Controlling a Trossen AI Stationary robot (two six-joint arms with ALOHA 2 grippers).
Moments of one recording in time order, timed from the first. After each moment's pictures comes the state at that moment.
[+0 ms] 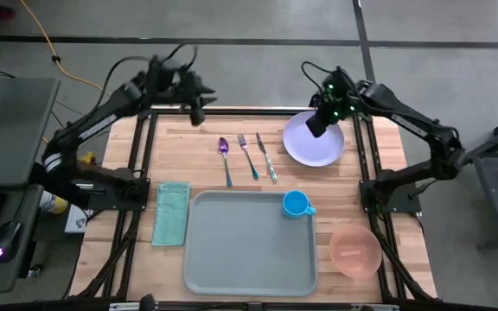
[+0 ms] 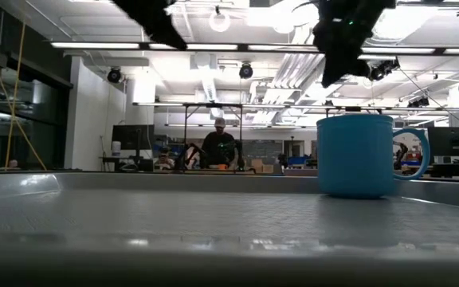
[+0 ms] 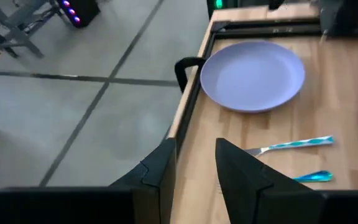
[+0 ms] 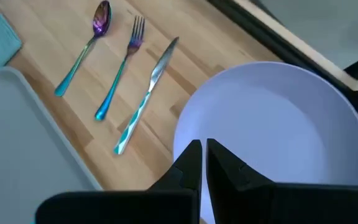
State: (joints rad) left arm 0.71 1.24 1.31 -0.55 0.21 0.41; right arm -0.71 1.33 1.31 -0.98 -0.18 0.17
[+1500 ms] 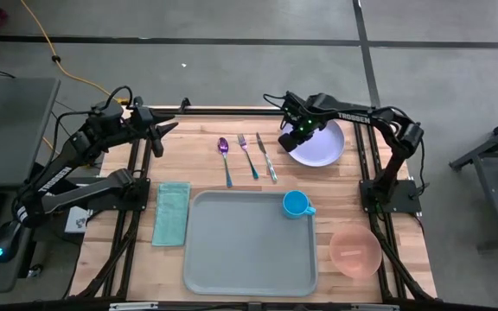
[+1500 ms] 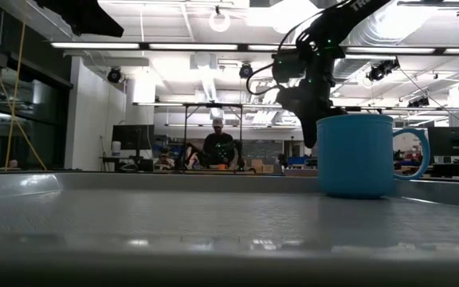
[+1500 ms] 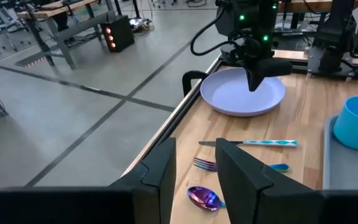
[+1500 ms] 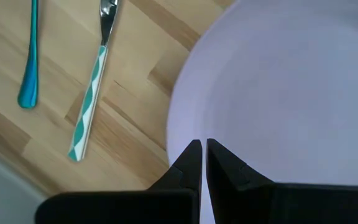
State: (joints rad) left arm 0.71 0.55 0.83 -0.55 0.16 0.21; right arm -0.59 1.75 1.33 -0.94 -0.10 0.34
